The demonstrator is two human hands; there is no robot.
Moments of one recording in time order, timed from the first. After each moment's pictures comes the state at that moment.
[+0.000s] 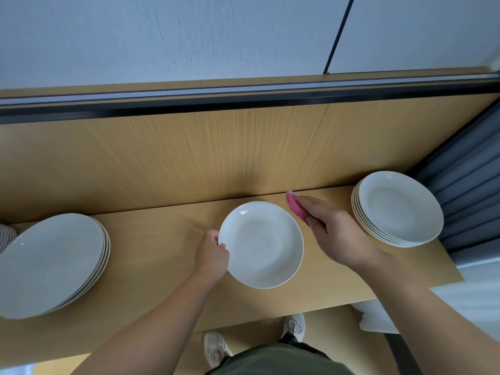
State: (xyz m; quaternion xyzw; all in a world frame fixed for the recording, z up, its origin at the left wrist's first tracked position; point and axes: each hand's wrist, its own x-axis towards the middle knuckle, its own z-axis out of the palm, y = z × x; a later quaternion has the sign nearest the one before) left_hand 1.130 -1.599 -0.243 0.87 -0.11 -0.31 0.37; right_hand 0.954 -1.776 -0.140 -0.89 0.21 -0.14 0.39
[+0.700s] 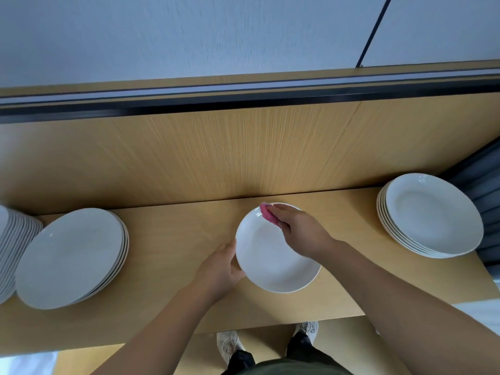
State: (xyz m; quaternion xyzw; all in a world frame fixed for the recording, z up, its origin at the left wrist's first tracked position) left_hand 1.142 -1.562 -0.232 0.84 -0.38 -0.33 0.17; right_hand 1.034 -1.765 -0.215 -0.92 0.17 -0.04 0.35
